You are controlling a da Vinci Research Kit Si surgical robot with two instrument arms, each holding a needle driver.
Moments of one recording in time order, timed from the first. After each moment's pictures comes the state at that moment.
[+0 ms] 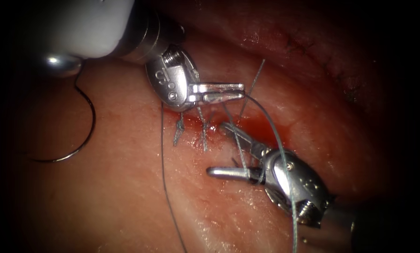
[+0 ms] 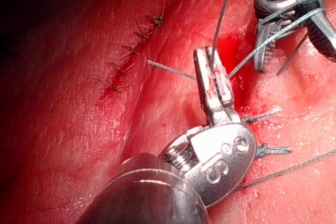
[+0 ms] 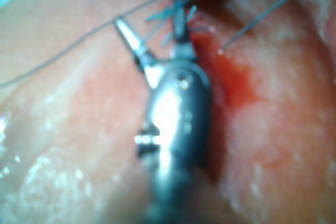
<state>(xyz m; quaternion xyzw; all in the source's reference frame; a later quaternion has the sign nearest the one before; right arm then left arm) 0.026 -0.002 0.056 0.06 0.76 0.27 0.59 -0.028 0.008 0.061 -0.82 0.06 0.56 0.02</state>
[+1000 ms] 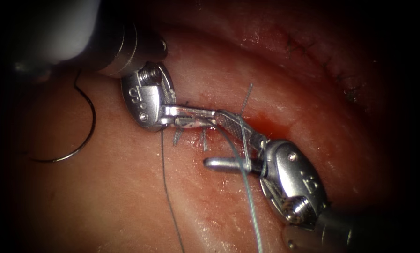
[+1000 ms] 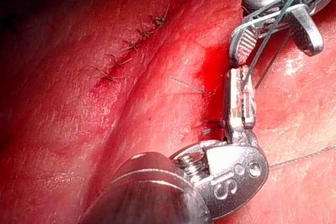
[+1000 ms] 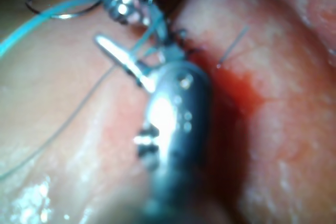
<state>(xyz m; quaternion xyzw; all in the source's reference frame) 0.026 0.000 0.052 0.08 0.78 0.30 0.54 -0.026 0.005 0.058 -0.81 0.07 0.58 0.03</state>
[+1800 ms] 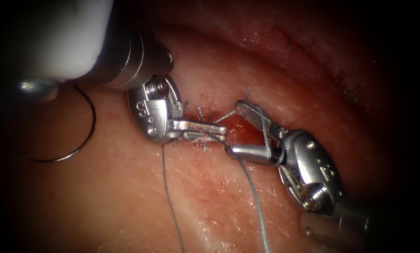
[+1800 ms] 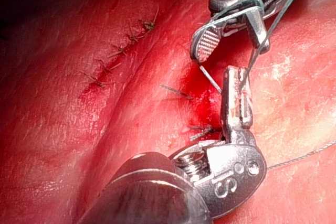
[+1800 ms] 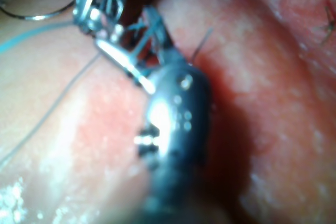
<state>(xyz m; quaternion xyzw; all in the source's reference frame) 0.023 0.001 0.054 0.05 0.76 0.33 0.55 -0.026 0.003 0.058 -0.81 0.07 0.58 -0.01</state>
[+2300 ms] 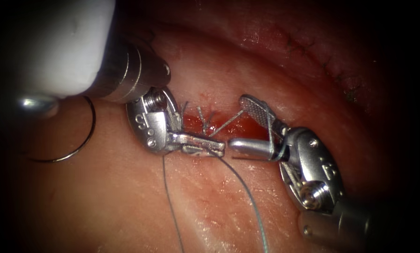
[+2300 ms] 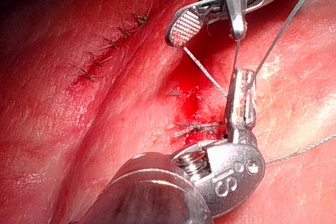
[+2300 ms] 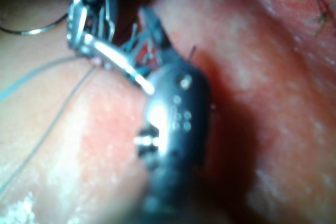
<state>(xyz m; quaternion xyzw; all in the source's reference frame) 0.022 0.002 0.053 0.03 0.76 0.37 0.53 -0.027 0.001 0.059 -0.80 0.06 0.60 -0.02</state>
